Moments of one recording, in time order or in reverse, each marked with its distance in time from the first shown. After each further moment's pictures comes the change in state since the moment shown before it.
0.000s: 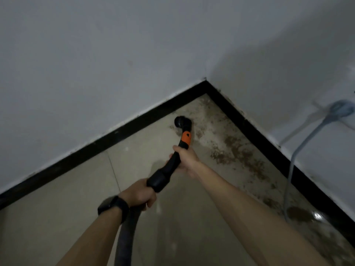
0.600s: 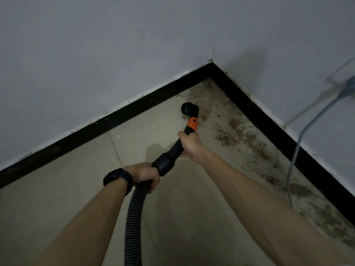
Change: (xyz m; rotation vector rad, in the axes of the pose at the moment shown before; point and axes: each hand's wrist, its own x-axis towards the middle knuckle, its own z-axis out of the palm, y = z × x) left_hand 0.009 -0.037 -0.020 0.047 -0.239 -0.055; right_hand -0.019 0.026 0.027 -0.242 0.139 -0.017
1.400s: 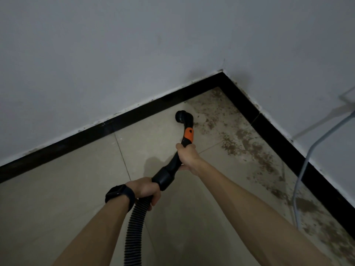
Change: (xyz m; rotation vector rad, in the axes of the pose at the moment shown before) left_hand 0.001 -0.037 0.008 -0.077 0.018 -0.043; right_hand -0.005 0.016 0.033 -0.128 -0.009 0.016
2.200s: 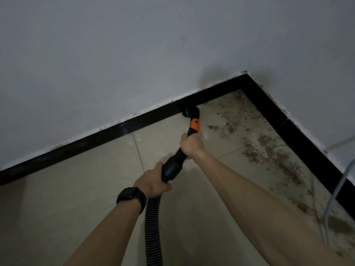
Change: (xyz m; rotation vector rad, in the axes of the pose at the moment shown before) left_hand 0.003 -0.012 -0.023 0.311 0.400 0.234; right_hand 0.016 -0.045 0.050 -0.304 0.111 -0.146
